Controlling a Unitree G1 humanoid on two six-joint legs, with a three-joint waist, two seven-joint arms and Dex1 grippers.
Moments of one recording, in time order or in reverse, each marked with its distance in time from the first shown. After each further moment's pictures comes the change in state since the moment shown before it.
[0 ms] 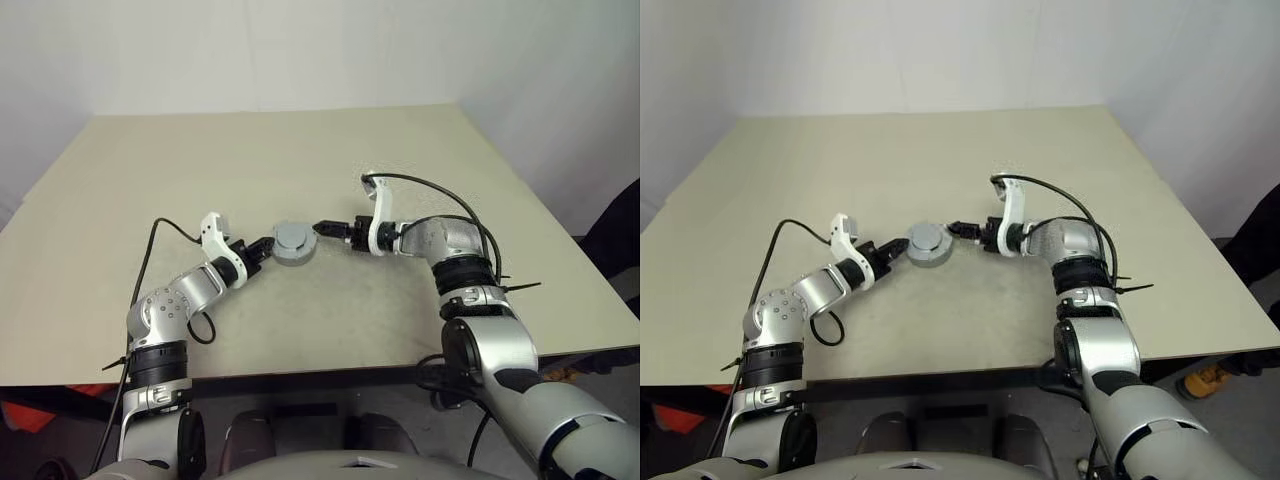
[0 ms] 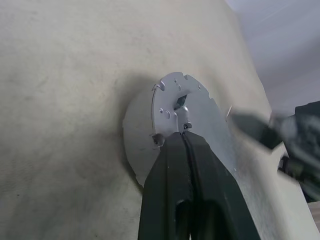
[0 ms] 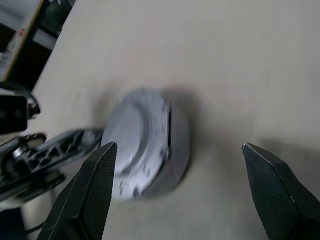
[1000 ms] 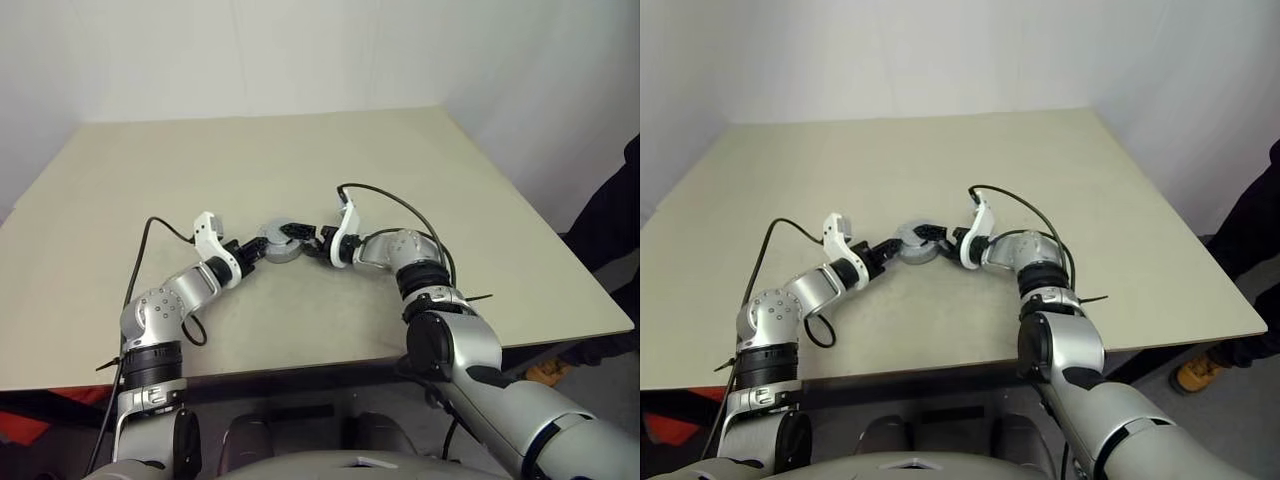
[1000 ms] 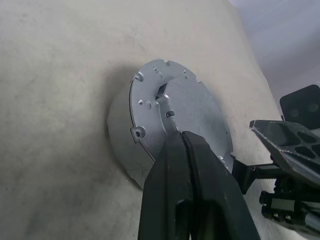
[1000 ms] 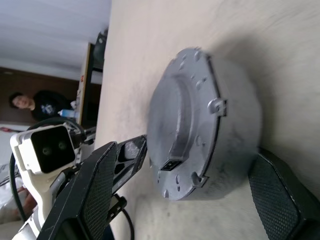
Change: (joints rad) left arm 0.005 0.025 0.001 -0.016 0.016 -0.003 0.014; right arm -0.082 0.230 -0.234 0.262 0.103 -0.104 -0.194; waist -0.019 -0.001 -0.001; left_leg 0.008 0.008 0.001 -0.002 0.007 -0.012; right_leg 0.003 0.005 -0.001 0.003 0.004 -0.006
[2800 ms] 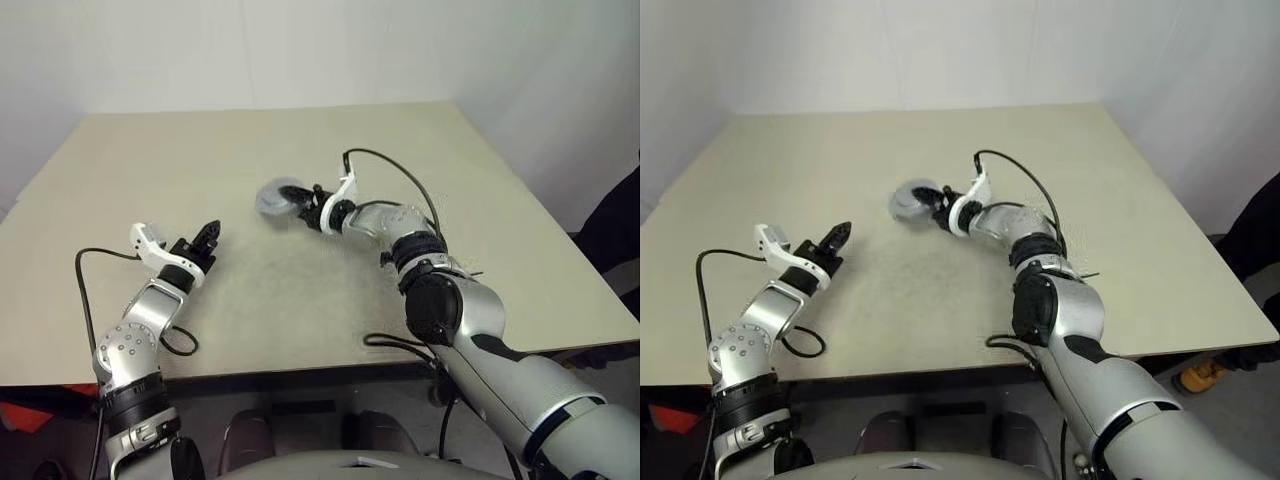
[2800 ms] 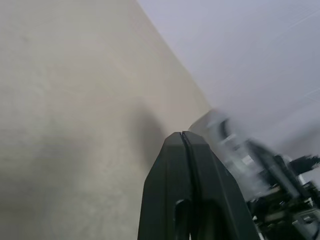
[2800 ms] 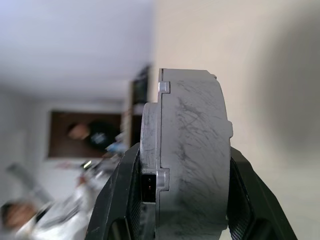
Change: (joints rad) left arm 0.150 -0.081 0.214 -0.153 -0.226 -0.198 0.024; right arm -0.216 -0.026 -0.206 0.169 0.220 -0.050 -0.137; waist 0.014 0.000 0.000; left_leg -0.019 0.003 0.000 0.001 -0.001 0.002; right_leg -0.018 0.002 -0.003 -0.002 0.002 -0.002
